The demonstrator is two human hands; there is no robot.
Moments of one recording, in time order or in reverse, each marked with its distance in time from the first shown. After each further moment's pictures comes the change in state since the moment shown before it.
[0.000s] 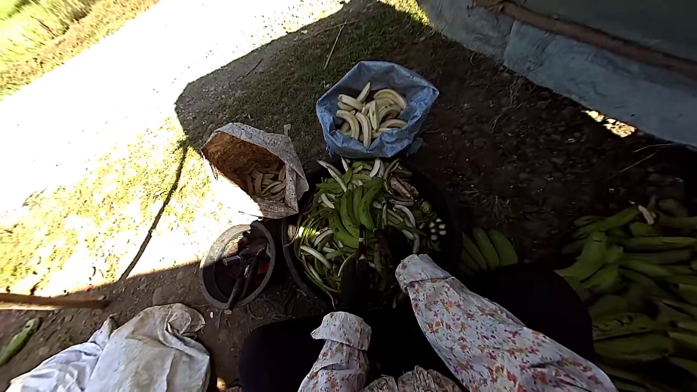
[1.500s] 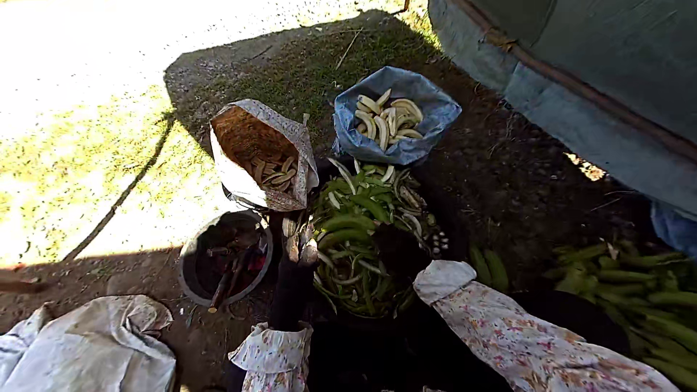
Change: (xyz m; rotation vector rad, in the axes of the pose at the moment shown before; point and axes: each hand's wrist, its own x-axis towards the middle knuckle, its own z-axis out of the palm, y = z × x) left_hand -0.013 0.044 -0.149 -0.070 0.244 0.371; right_hand 0.002 0.001 0.001 -1.309 -0.041 -0.847
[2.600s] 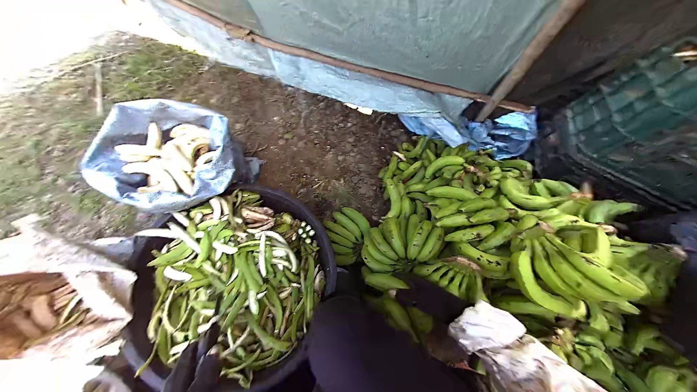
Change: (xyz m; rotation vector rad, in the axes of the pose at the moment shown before) left_hand -0.022 0.006 0.048 0.466 -0.590 0.011; right_hand -0.330 0.079 -0.002 1.255 0.061 0.960
